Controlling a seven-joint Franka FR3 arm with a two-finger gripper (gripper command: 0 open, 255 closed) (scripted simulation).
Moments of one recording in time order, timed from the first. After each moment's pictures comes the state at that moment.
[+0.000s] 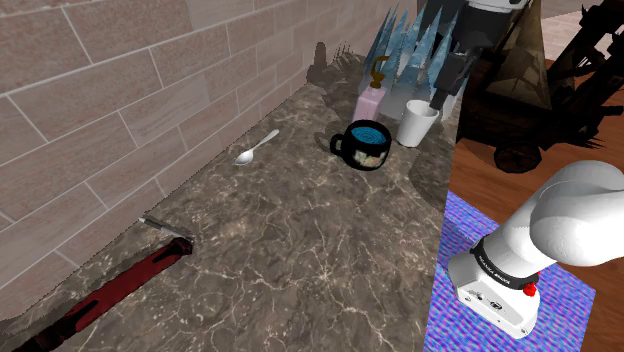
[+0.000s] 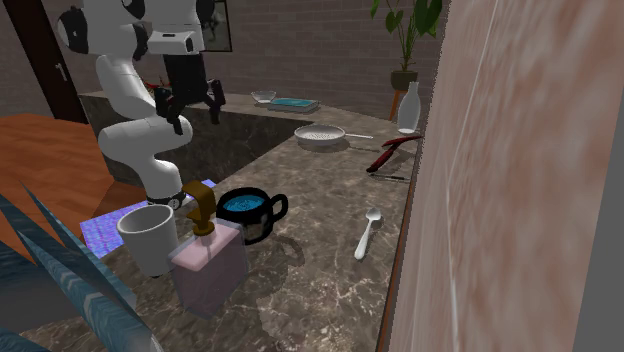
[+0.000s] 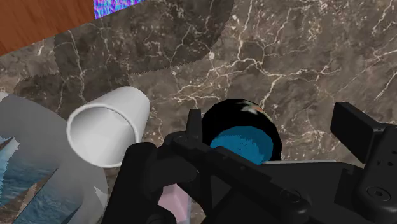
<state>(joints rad) 0.02 -0.79 0.06 -2.40 0.07 1.57 -0.07</state>
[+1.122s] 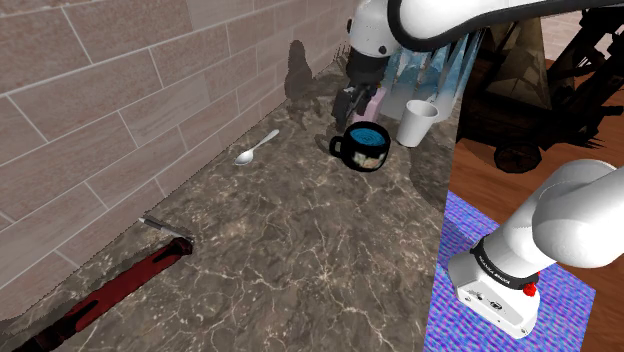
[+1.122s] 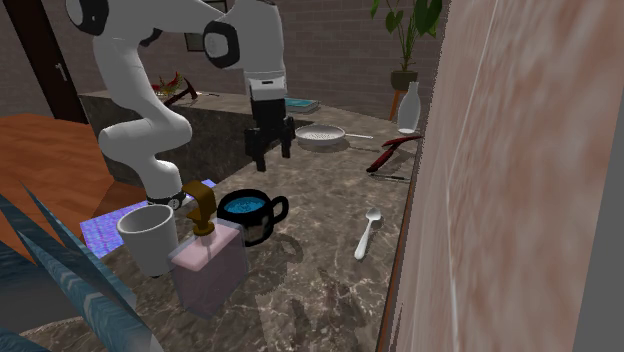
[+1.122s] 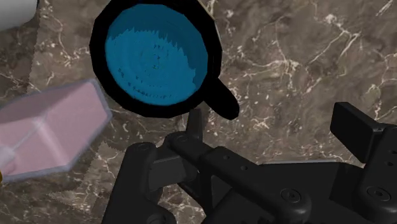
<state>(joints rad) 0.07 -0.36 0.25 -2.30 0.10 2.00 0.06</state>
